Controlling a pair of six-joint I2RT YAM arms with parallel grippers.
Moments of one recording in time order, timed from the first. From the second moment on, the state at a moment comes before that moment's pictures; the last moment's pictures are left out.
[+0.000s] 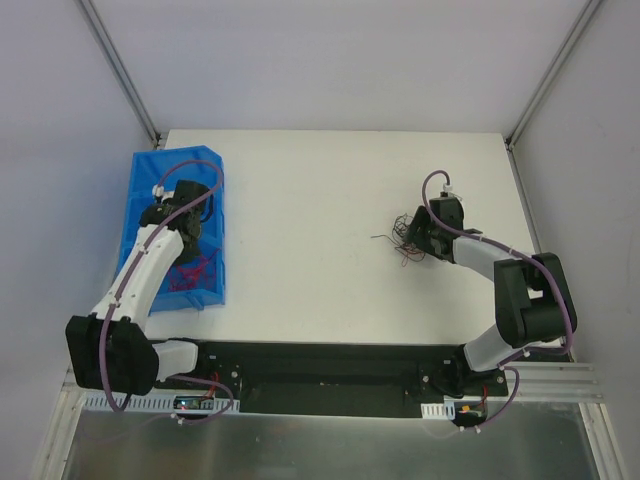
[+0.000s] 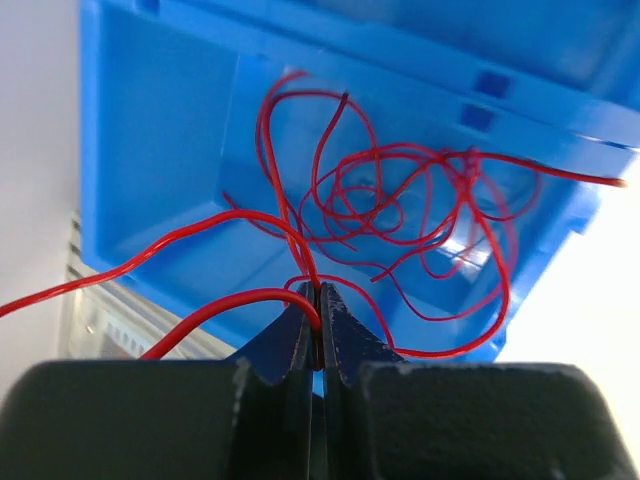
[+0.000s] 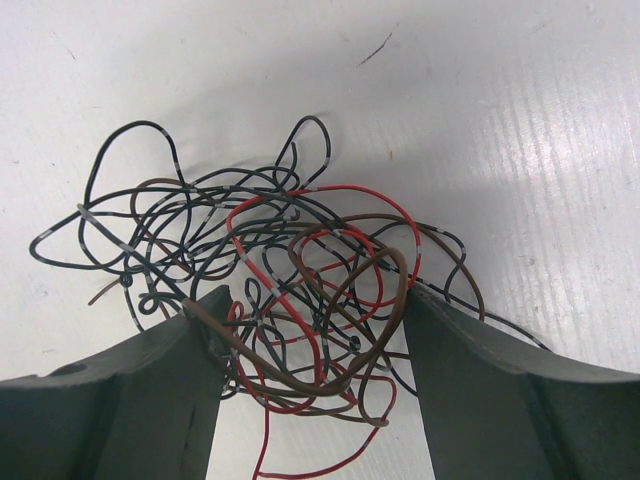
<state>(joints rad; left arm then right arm) -0.16 1.20 1.10 -1.13 -0.59 -0.39 0.21 1.56 0.76 -0.08 0.08 0.58</state>
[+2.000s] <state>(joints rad) -0.92 1.49 1.03 -0.48 0.13 -0.67 0.57 1.45 0.72 0.15 -0.19 0.32</state>
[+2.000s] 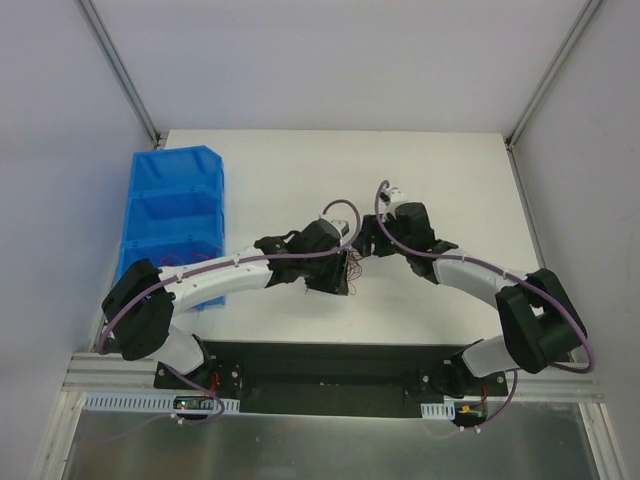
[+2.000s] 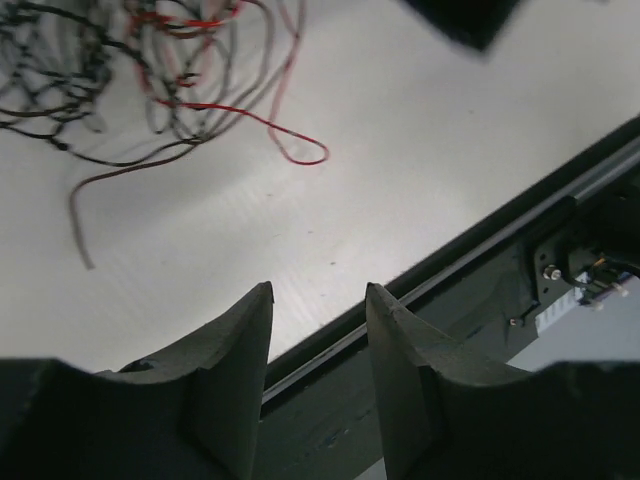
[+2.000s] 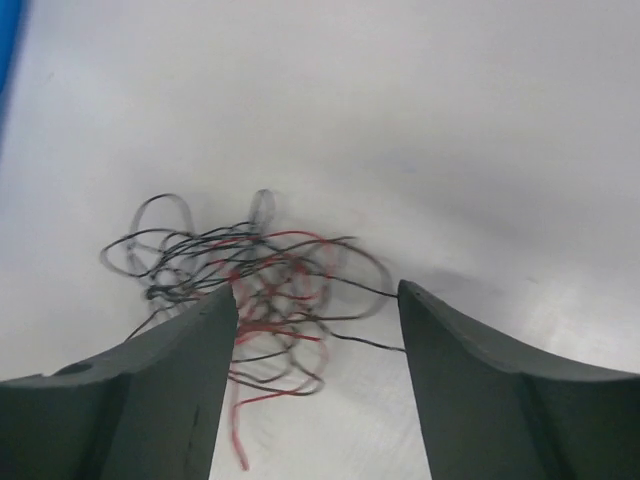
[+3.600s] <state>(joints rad) -1.03 1.56 1.05 -0.38 -0.11 -0.83 0.55 1.51 0.69 0.26 -0.39 0.39</state>
